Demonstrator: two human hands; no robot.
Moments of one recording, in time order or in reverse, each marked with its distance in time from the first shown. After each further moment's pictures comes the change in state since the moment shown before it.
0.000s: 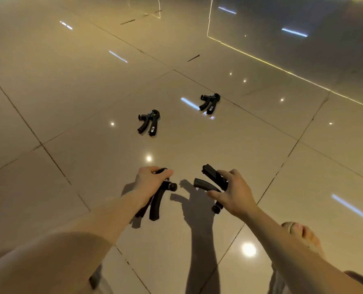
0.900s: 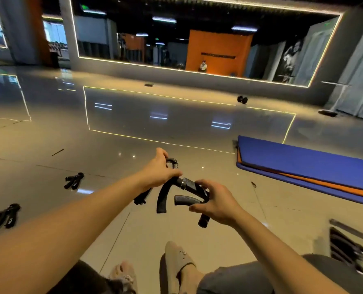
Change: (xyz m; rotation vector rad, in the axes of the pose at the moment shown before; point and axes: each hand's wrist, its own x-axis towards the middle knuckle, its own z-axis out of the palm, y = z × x) left_hand -0.389 0.293 0.273 0.420 -0.584 0.884; right_hand -0.400 0.056 -0.357 -0.019 0.474 0.162
